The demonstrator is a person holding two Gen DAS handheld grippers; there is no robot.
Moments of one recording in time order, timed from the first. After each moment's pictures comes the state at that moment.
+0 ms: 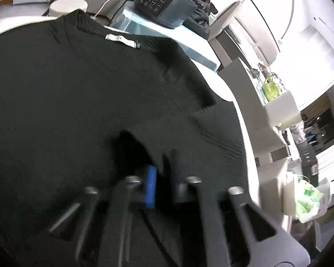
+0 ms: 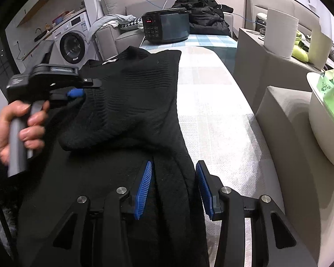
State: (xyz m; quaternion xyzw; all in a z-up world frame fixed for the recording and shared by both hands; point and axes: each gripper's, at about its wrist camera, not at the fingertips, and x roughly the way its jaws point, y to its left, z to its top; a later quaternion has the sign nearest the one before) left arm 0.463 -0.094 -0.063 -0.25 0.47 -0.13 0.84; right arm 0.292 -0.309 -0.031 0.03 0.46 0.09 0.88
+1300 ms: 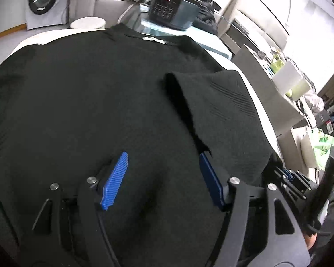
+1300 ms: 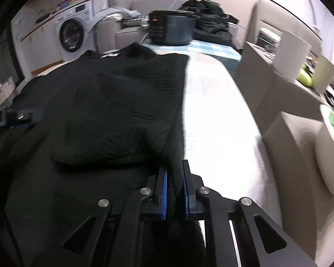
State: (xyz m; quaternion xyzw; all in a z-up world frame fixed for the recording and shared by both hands) left arm 0.303 -0.054 -0.027 -0.16 0.47 -0.07 0.87; right arm 0.311 -0.285 -0.032 -0.04 0.46 0.03 0.89
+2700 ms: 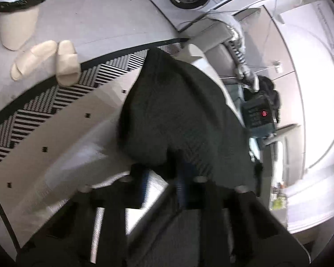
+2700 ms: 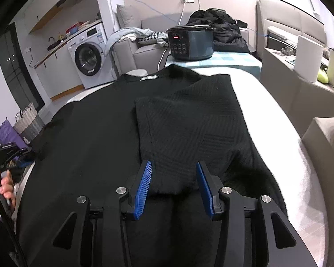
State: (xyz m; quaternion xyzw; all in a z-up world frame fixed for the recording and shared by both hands) left arm 0.200 0.270 -0.091 -0.49 0.34 0.17 0.78; right arm 0.294 -0.199 0.001 0.05 0.42 0.12 0.90
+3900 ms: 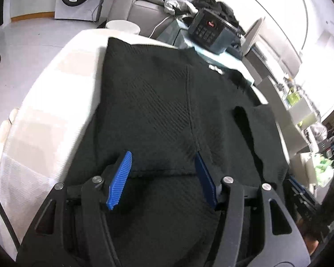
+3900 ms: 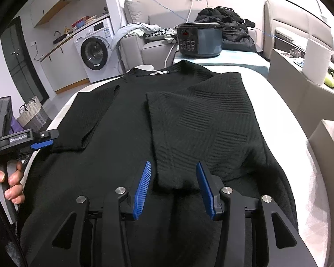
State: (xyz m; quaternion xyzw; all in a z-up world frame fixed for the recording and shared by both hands) left arm 0.285 0.125 -0.049 -0.21 0.45 -0.02 0.87; right arm 0.291 -0.202 0.001 0.04 0.42 0.13 0.90
